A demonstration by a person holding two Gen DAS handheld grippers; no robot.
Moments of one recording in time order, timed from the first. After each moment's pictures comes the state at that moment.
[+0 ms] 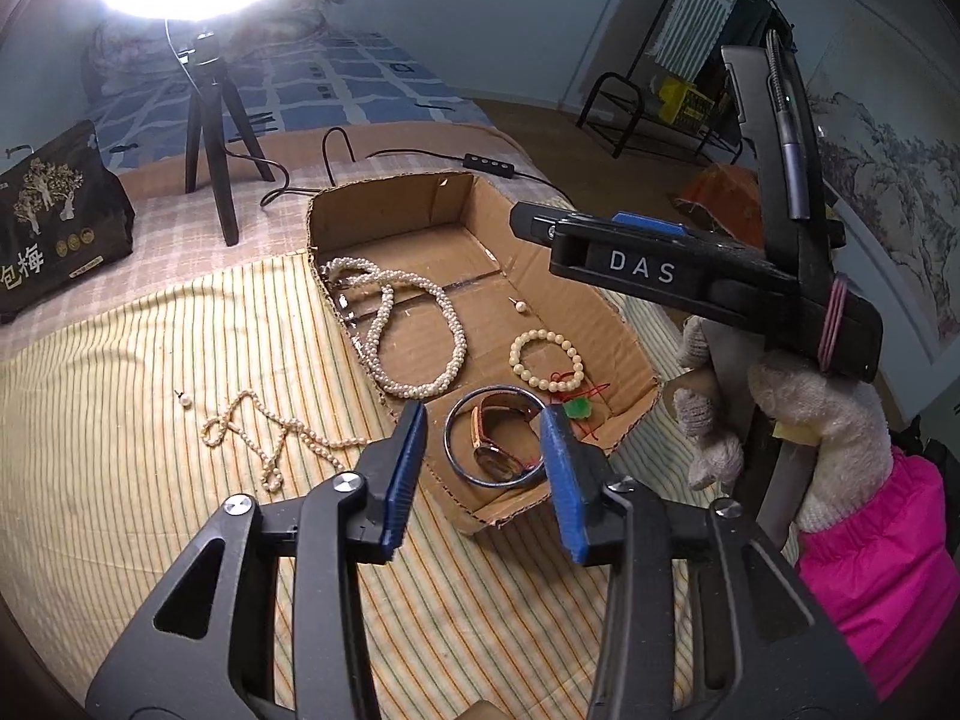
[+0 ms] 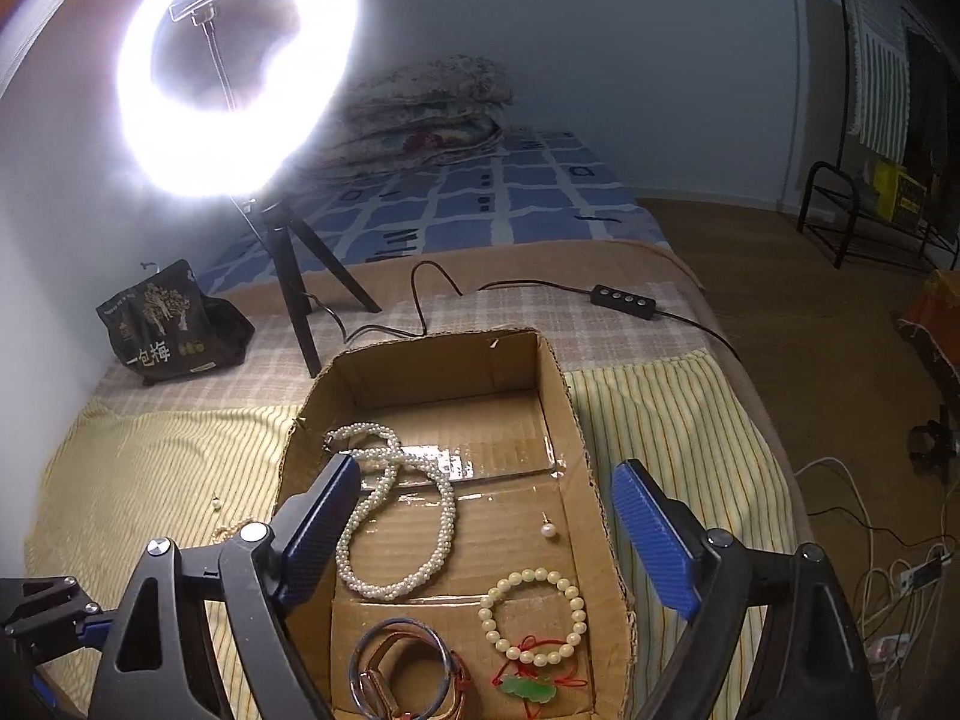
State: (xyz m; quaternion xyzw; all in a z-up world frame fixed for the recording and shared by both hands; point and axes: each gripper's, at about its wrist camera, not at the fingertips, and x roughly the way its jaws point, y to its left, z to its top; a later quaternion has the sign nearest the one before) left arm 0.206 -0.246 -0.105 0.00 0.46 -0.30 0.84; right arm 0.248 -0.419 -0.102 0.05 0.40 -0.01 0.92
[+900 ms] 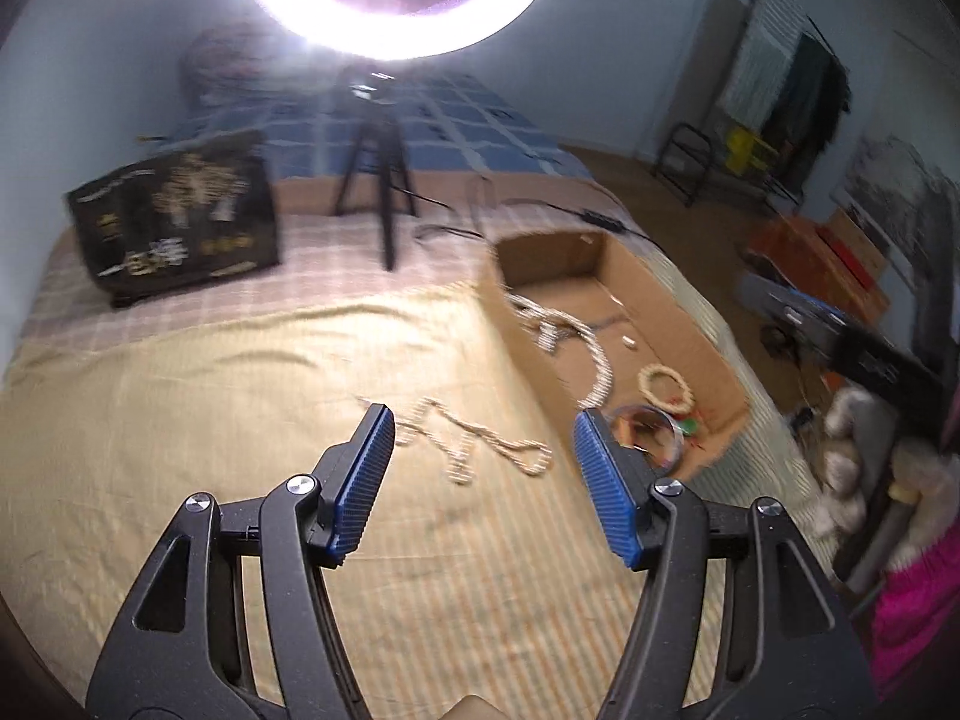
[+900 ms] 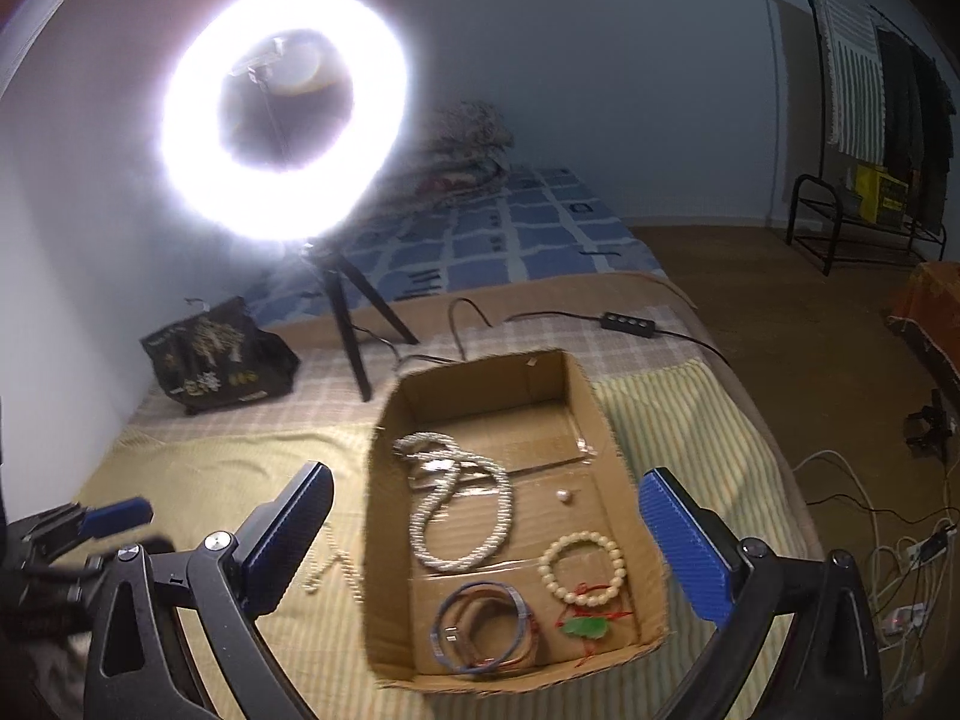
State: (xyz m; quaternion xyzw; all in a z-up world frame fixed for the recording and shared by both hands) left arm 0.213 -0.135 -0.077 -0.02 0.42 -0.21 0.88; right arm 0.189 -0.388 -0.061 0.08 0.34 -0.01 0.94
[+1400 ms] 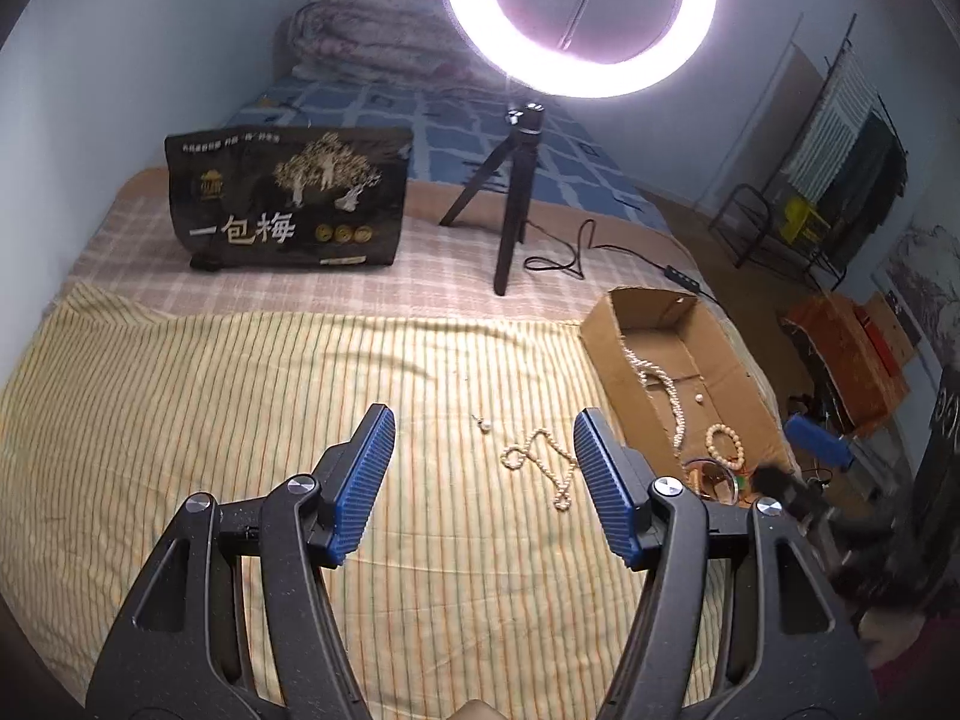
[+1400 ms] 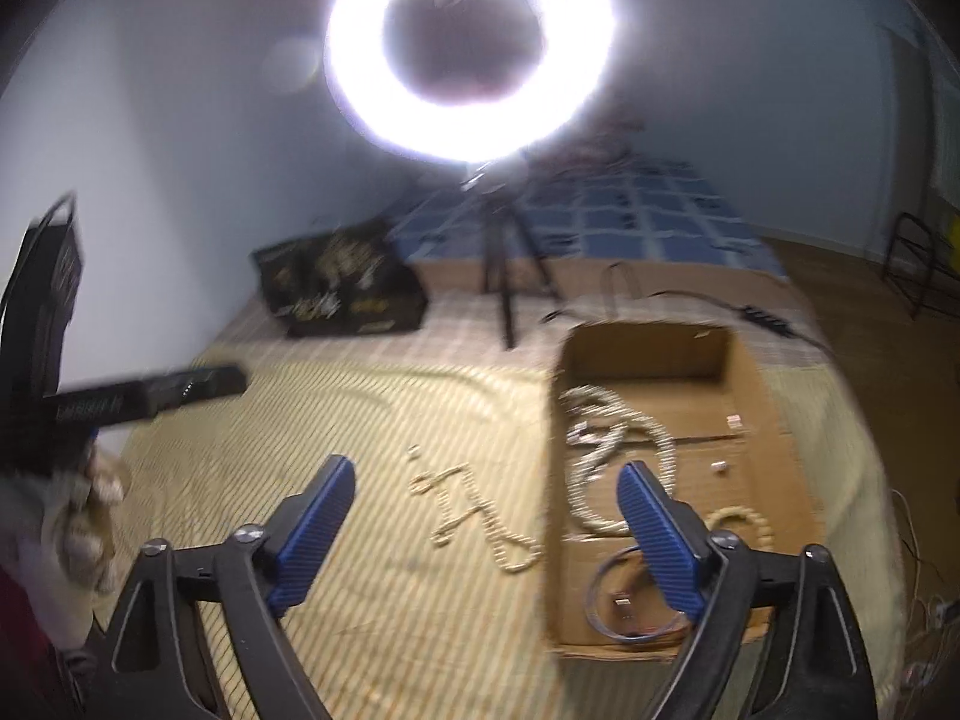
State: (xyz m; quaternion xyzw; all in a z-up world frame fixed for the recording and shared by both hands) left arm 0.243 -0.057 -0.082 -0.09 0.43 -0.15 0.89; right arm 0.184 -0.288 -0.086 0.02 0.37 0.12 0.92
